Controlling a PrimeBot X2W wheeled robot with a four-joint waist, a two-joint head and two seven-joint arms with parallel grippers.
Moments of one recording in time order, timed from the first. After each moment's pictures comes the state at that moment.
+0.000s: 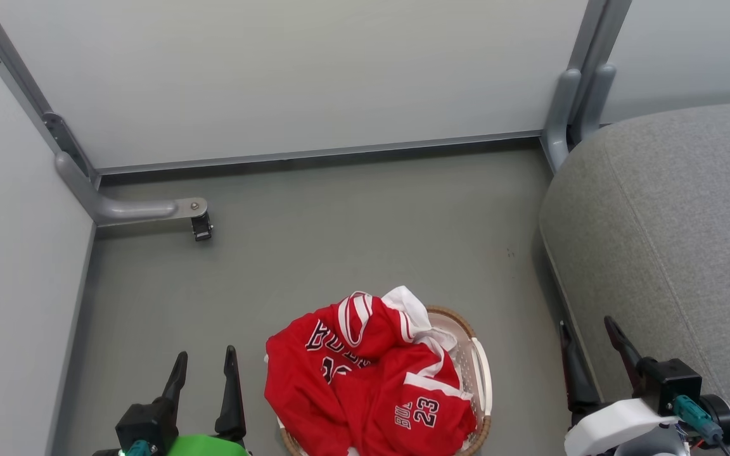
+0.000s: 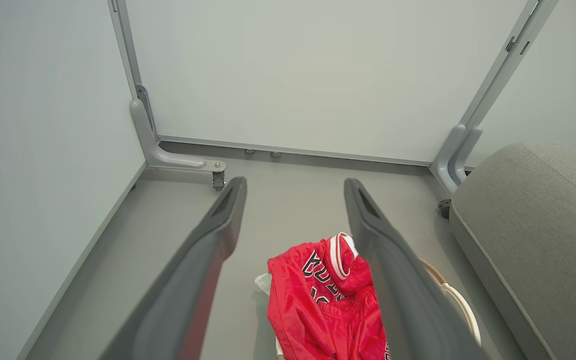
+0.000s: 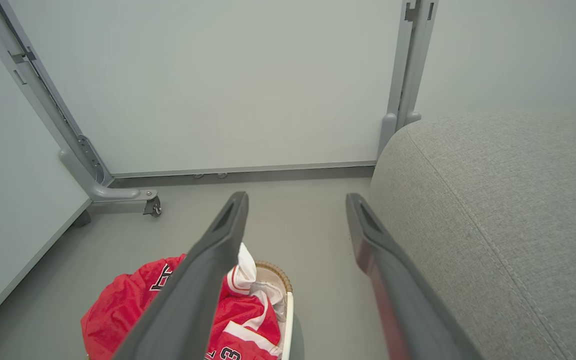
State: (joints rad) left arm 0.04 0.05 -0.16 0.28 -0.29 -0.02 -0.26; right arm 0.01 0.00 -0.01 0.24 0.11 0.13 -0.26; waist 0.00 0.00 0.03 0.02
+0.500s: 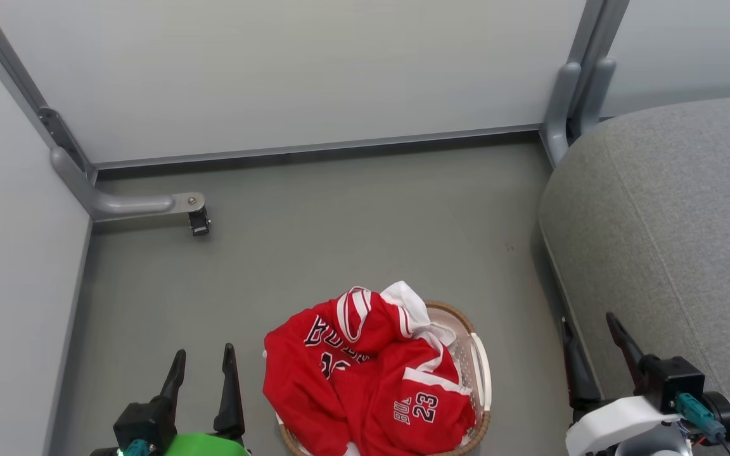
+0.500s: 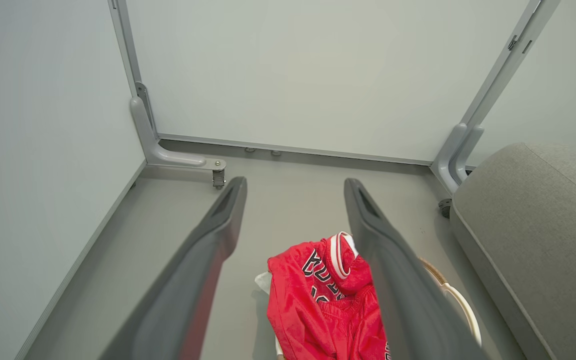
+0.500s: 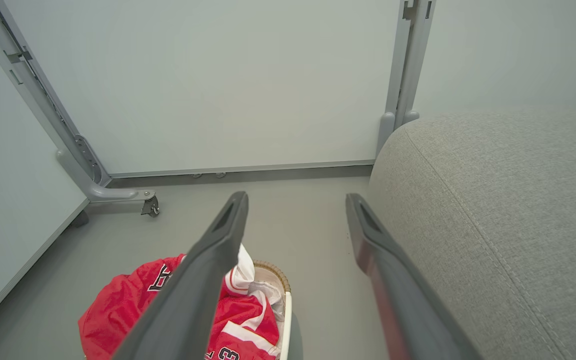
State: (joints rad) left arm 0.04 0.05 -0.15 0.27 -0.29 -0.02 -0.26; right arm 0.01 0.00 -0.01 0.23 0.11 0.13 -0.26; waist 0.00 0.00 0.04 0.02
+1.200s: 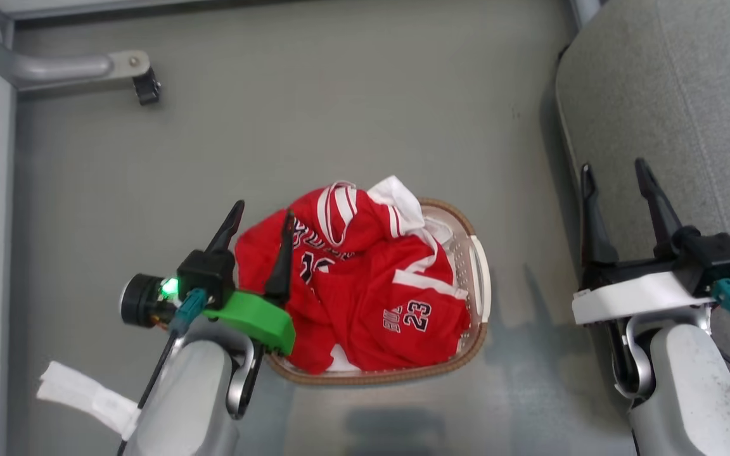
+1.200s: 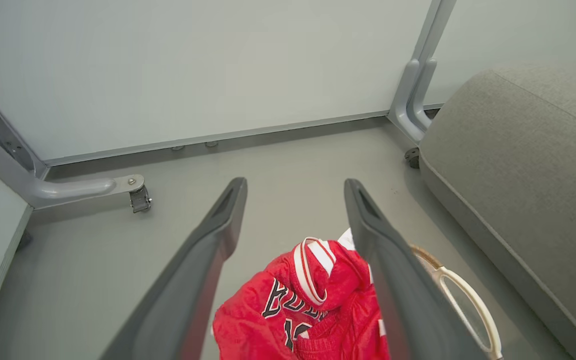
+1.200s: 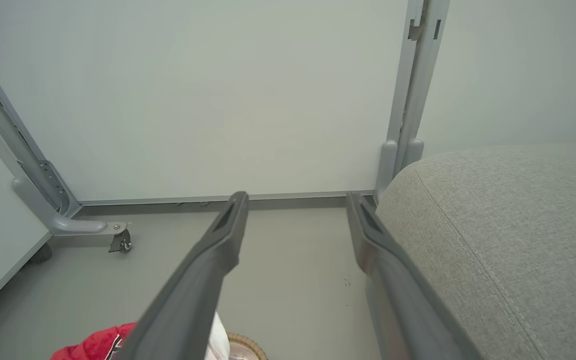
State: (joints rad) left arm -0.38 0.05 -0.29 0.45 -0.18 -0.09 -0.26; right arm -0.27 0.00 -0.05 0.11 0.09 0.13 -0.26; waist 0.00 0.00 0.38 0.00
